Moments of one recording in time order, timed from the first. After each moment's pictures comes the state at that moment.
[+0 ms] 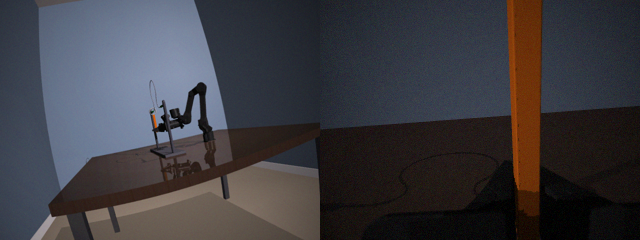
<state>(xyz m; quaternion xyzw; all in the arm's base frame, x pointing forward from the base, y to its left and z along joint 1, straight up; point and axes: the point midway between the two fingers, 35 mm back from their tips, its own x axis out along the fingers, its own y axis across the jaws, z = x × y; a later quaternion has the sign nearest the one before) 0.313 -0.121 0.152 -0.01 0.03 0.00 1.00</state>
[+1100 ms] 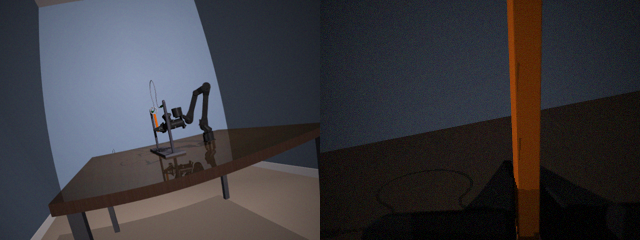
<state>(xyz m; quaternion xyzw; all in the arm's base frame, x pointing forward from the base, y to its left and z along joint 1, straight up) 0.314 -0.072 0.153 0.06 0.03 0.00 1.00</state>
